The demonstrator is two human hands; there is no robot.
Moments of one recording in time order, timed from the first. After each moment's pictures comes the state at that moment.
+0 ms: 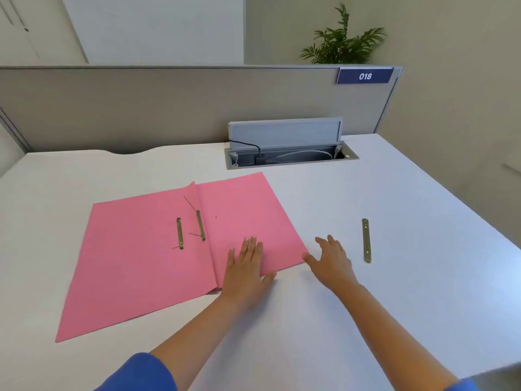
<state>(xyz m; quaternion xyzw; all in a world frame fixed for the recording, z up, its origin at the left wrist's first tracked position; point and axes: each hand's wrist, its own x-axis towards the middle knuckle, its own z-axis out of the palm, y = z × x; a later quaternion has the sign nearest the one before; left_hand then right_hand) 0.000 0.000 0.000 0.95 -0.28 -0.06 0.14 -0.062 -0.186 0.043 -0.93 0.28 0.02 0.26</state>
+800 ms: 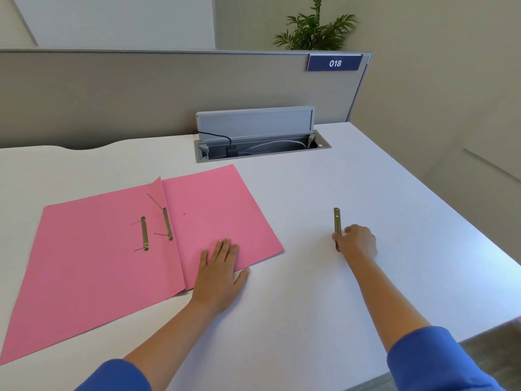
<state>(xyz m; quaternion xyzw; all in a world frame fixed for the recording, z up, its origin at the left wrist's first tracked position) -0.004 -0.009 -0.015 0.95 -0.28 -0.03 0.16 -0.071 -0.294 0.043 -0.82 0.52 -0.05 0.26</state>
